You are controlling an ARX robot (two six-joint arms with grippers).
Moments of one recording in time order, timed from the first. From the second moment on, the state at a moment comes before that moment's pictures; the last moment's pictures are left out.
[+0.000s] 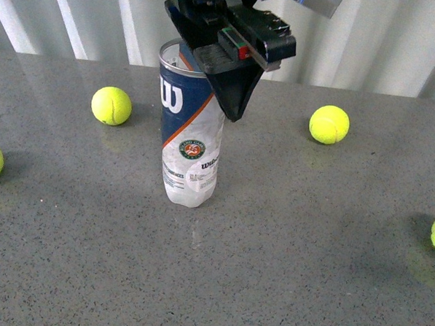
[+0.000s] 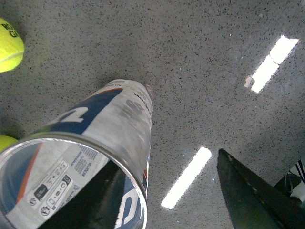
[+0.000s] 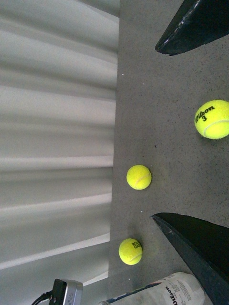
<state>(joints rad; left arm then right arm) -0.53 2.17 2.02 -1.17 0.05 0.66 0.00 0.00 0.01 0.00 0.00 0.00</state>
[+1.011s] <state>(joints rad) -0.24 1.54 0.91 0.59 -0.22 0.02 0.00 0.00 0.01 0.00 0.00 0.00</state>
